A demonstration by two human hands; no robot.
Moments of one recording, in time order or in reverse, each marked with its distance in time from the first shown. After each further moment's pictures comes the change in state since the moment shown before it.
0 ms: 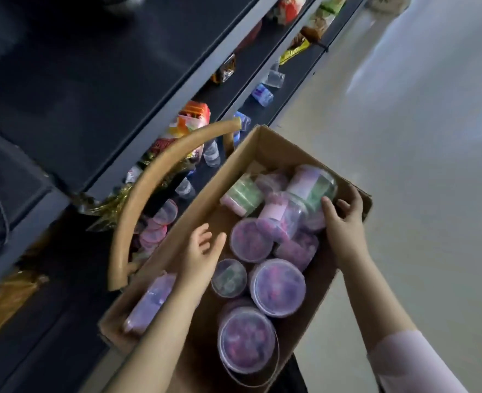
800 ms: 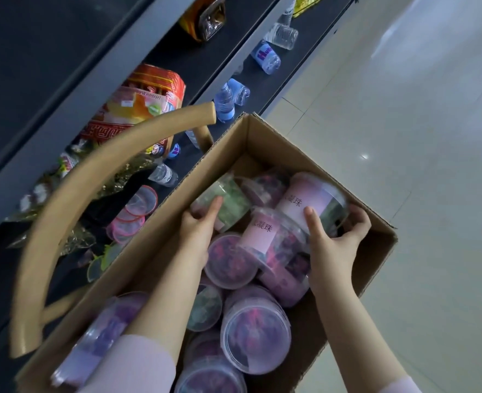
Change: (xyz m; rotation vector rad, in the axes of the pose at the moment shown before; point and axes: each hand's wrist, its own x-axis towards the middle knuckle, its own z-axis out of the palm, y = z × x) left_hand 0.143 0.000 0.098 -0.388 0.149 -0.337; right_hand 0.064 0.033 0.041 0.190 0.100 0.124
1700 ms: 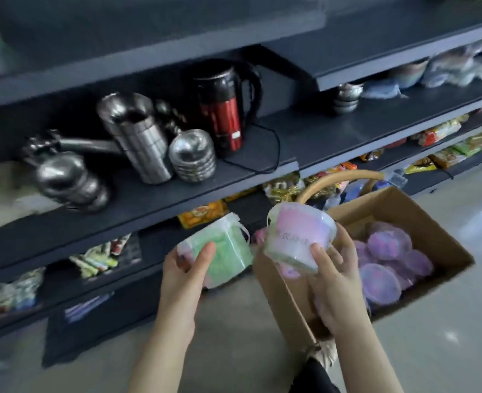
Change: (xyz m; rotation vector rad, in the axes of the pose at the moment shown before) left_hand -0.442 -0.099 -0.464 -0.385 0.297 0.537; right_hand -0.492 -0.027 -0.063 0.366 -0.909 -0.154
